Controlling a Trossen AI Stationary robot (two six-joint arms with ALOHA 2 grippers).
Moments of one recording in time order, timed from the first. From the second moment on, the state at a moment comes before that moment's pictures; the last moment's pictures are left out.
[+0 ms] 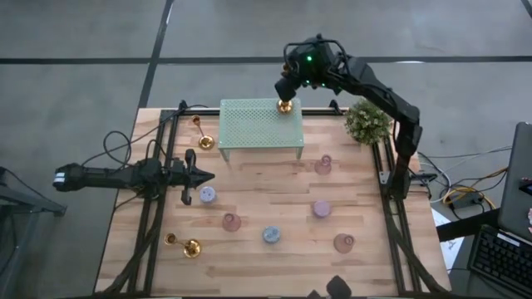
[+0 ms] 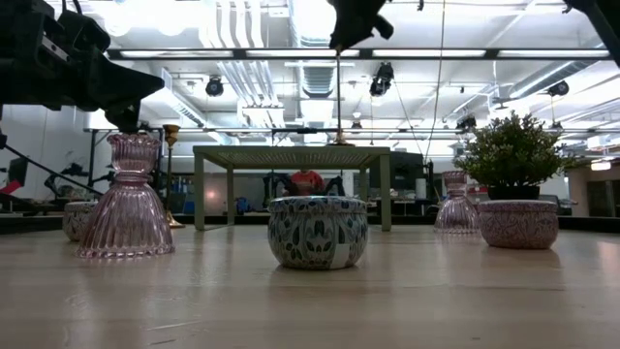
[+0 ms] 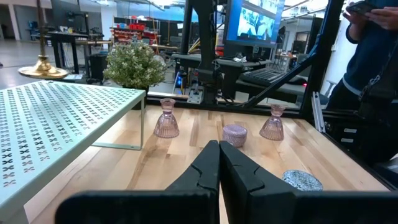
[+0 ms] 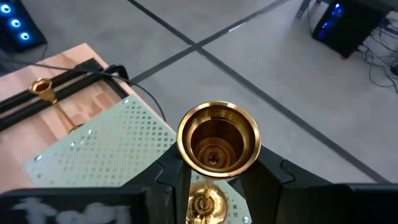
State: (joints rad) left arm 0.00 0.25 0.01 0.22 -0.04 -0.09; right arm -0.47 1.87 2.27 -0.99 0.28 0.14
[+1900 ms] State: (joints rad) left arm 0.00 0.25 0.01 0.22 -0.04 -0.09; right arm -0.59 1.89 2.22 -0.98 0.17 0.21
